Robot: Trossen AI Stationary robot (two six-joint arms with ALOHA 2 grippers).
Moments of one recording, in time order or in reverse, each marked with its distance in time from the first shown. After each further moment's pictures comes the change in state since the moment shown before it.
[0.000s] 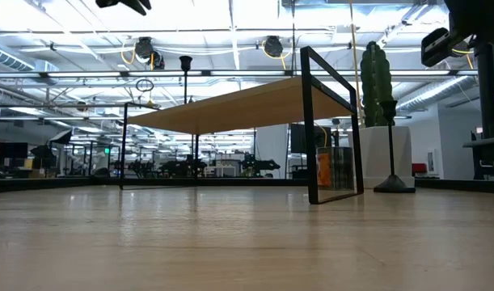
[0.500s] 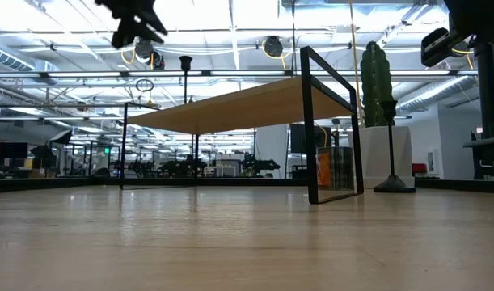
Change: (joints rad) left arm -0.104 -0.293 -0.774 0.617 0.185 -0.136; right arm 0.000 0.000 0.000 -0.002 0.002 0.000
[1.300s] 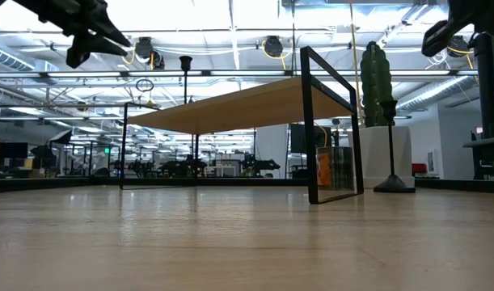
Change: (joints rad) left arm 0.003 -0.476 -0.466 0.199 -0.064 -0.134; right arm 0.000 0.000 0.000 0.135 0.083 -0.030
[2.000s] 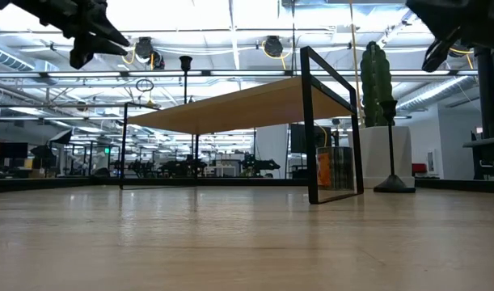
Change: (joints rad) left arm 0.114 0.000 0.000 -0.010 0.163 0.130; right arm 0.000 0.002 0.001 -0.008 0.303 -0.006
